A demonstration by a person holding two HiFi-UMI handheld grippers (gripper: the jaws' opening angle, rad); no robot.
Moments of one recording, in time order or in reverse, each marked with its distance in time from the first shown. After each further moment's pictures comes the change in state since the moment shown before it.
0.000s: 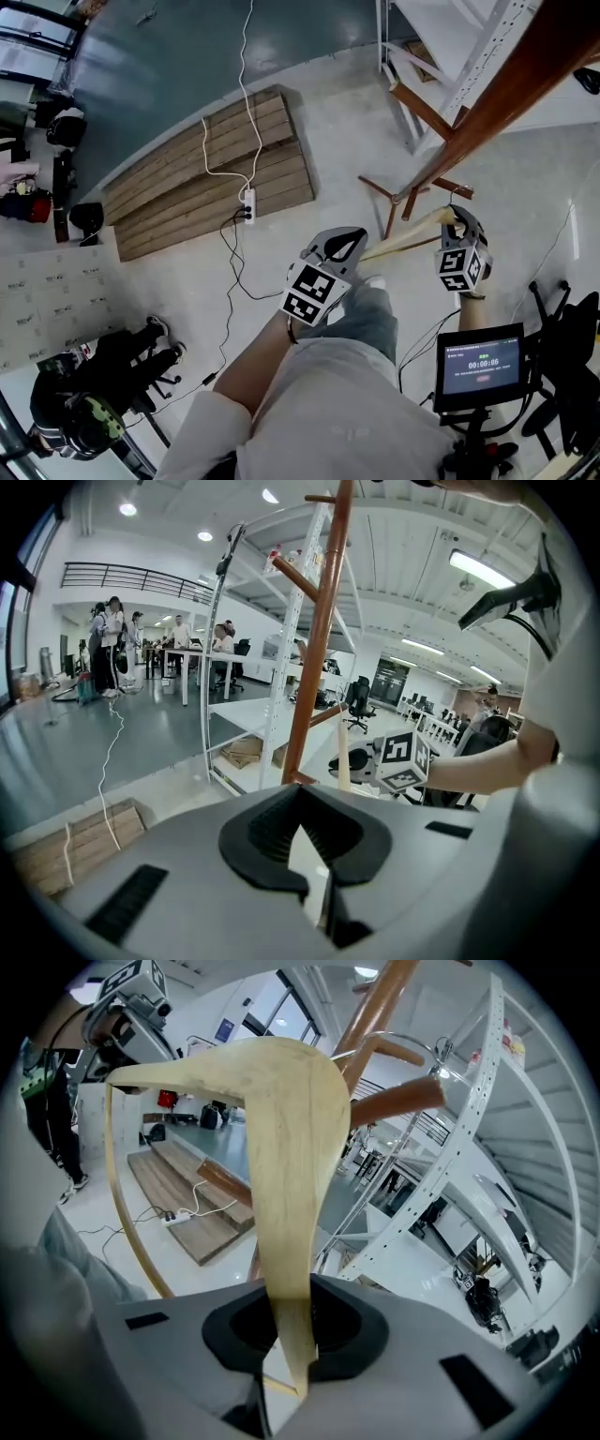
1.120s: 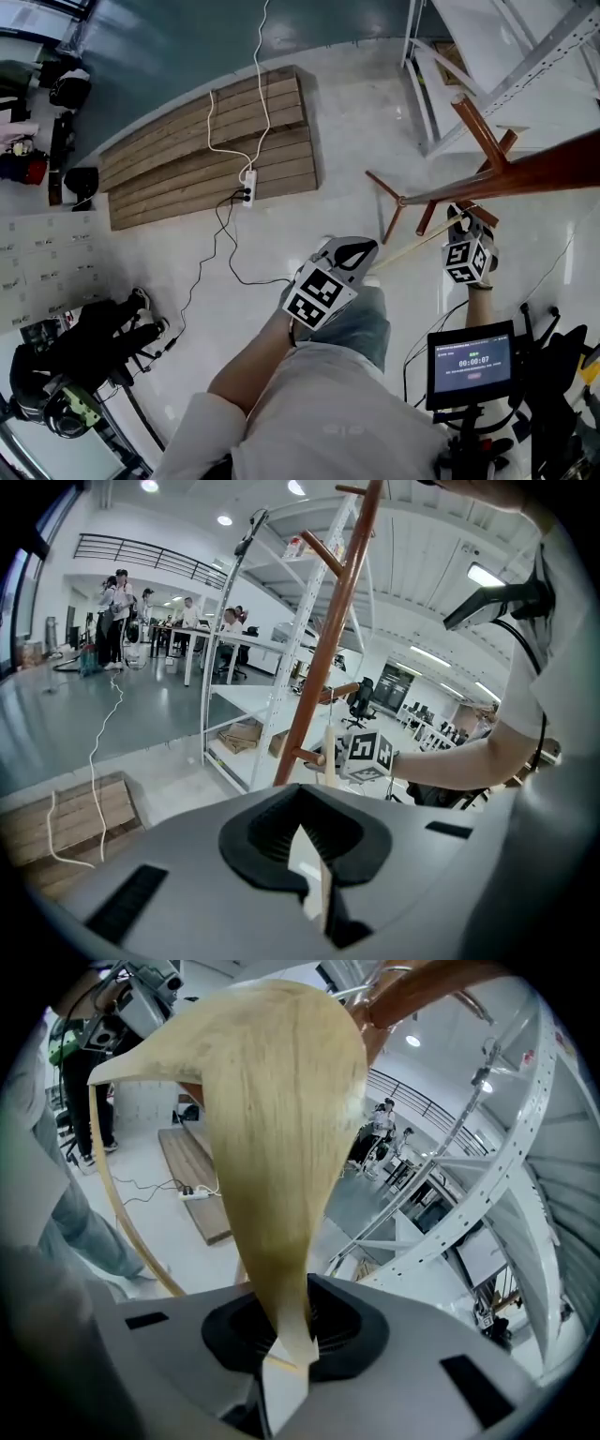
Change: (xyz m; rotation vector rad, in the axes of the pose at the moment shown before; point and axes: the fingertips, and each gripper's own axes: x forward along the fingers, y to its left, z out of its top) left arm 0.038 0.017 -0.058 -0.110 0.056 -0.033; right arm 0.103 0.012 -0.023 -0.191 0.002 0.117
